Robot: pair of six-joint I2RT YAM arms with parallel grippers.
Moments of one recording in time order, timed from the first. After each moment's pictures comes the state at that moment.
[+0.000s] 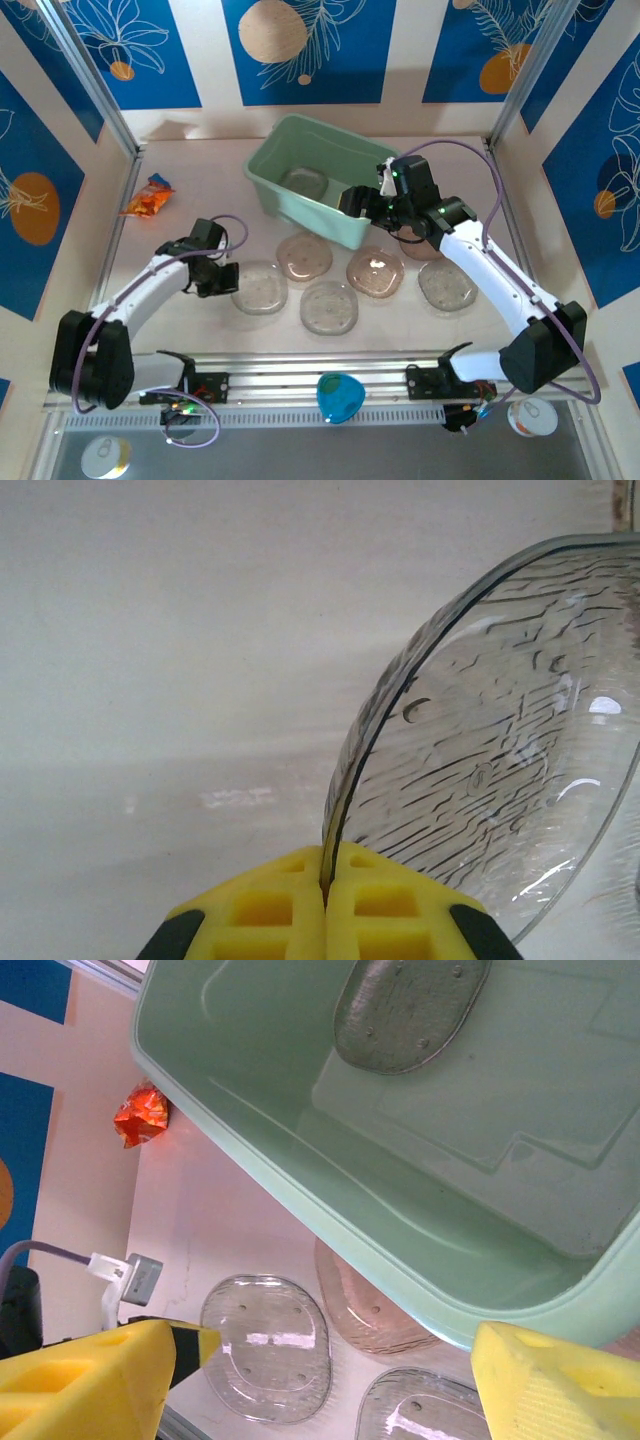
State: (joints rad) left arm -0.29 1.25 0.77 -0.81 0.18 -0.39; right arm 0.46 1.32 1.24 -0.62 -0.30 0.69
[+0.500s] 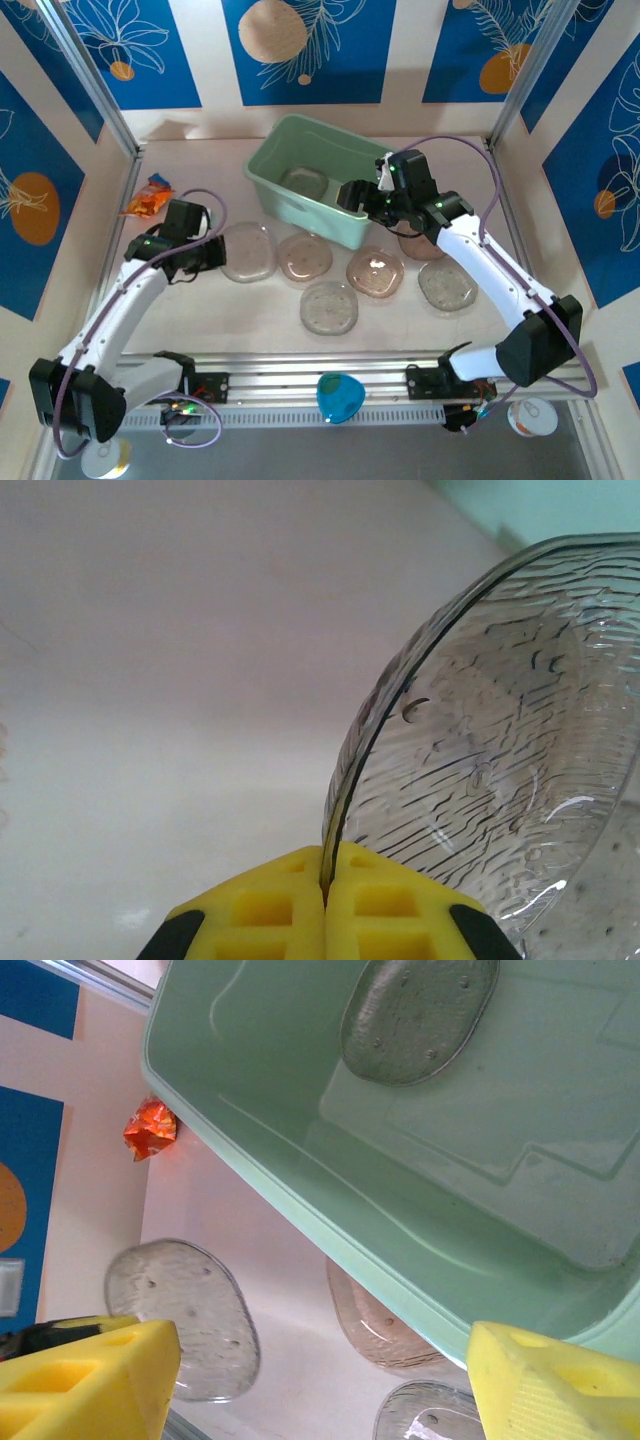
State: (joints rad) left arm -0.25 1.09 0.98 -0.90 0.07 -0.41; right arm 0.46 1.36 1.28 -0.62 -0.30 0.72
